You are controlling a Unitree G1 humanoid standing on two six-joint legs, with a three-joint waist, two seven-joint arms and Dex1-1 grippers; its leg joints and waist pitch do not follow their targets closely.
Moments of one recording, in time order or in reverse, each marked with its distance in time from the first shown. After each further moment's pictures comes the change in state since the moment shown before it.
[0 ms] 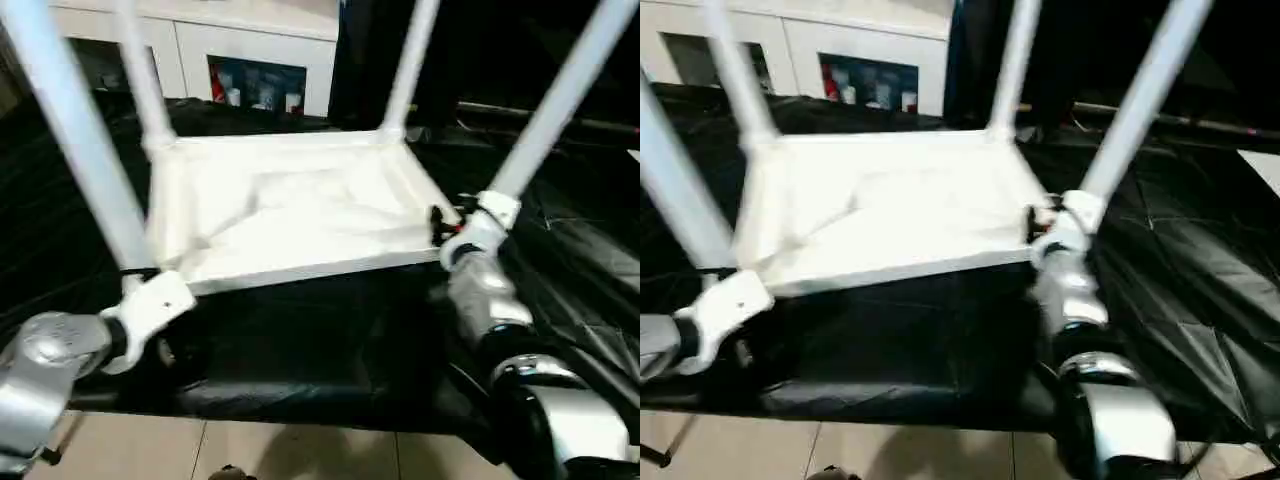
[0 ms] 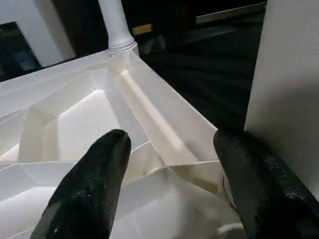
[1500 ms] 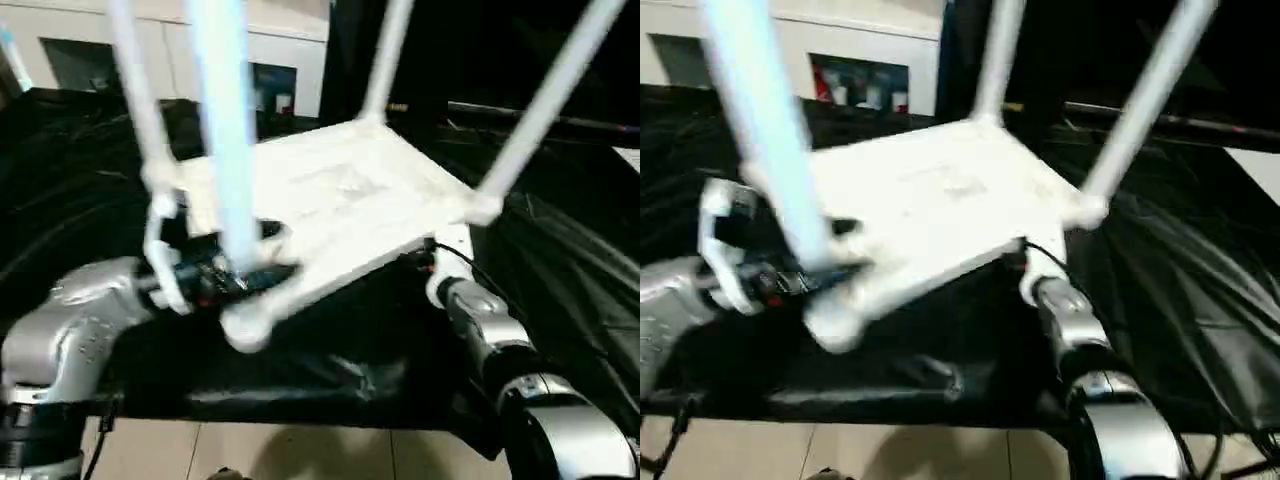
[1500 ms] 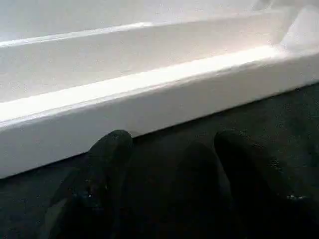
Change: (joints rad) left arm -0.331 -0.298 0.050 0.108 -0.619 0.031 -0.229; right arm 0.077 0.027 0.203 0.018 -0.212 0.116 0.181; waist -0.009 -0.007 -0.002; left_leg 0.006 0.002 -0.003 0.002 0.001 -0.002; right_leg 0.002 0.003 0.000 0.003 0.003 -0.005
